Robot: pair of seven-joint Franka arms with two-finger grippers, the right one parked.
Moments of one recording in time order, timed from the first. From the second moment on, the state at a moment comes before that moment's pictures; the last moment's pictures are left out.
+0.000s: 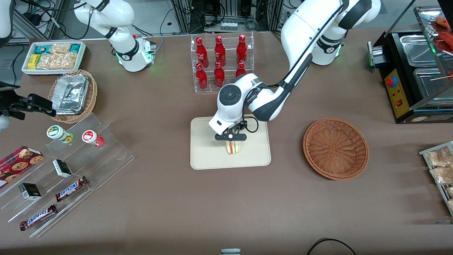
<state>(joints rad) -0.58 0.68 -0.28 -1.54 0.15 2.18 -0.87</state>
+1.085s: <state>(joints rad) -0.58 0.26 0.01 -1.46 0.07 1.68 -0.80</state>
